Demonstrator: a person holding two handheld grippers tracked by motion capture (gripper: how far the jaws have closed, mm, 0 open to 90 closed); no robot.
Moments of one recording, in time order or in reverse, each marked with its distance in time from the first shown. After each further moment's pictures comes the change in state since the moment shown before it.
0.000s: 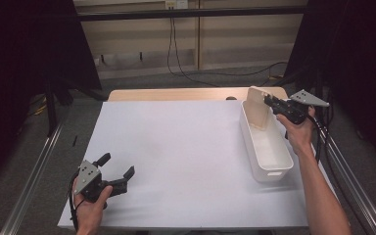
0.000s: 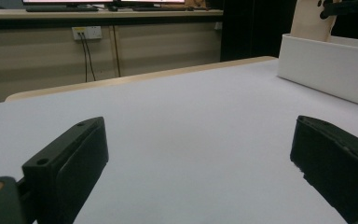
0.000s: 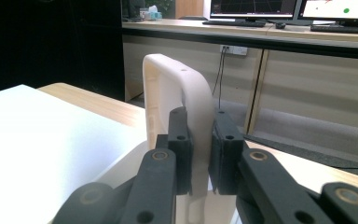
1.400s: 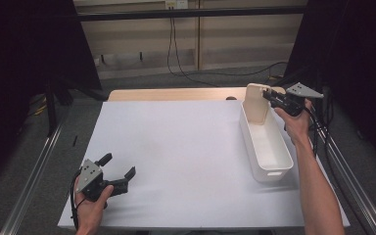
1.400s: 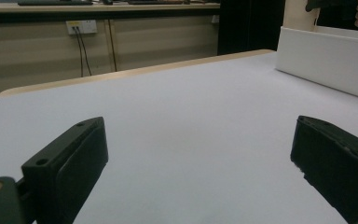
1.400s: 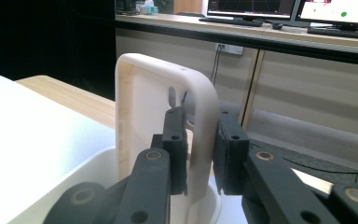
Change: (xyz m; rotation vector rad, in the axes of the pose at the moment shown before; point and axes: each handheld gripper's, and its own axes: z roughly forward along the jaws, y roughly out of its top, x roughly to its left) left arm 0.003 -0.002 0.003 0.022 -0.012 0.003; right arm -0.021 0.002 0.028 0.018 -0.013 -0.049
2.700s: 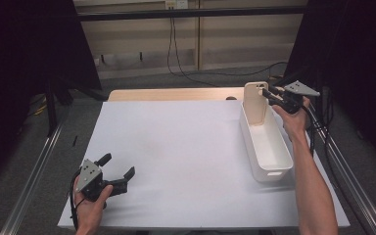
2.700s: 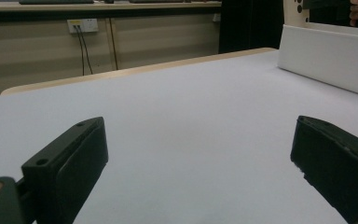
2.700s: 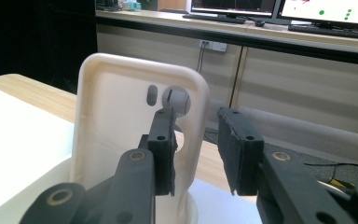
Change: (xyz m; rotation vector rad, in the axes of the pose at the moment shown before) left arm 0.001 -0.001 0.000 0.004 0.004 0.000; right arm -0.006 -0.004 0.013 0.007 -0.065 0.005
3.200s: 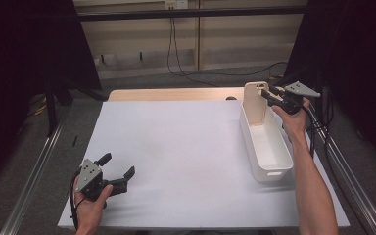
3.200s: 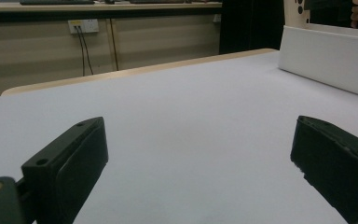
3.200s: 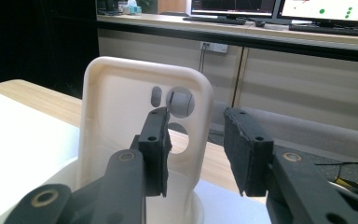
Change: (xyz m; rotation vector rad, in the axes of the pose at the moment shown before) left arm 0.000 0.001 0.001 -0.006 0.002 -0.004; right arm 0.001 0.000 -0.002 -0.013 0.002 0.020
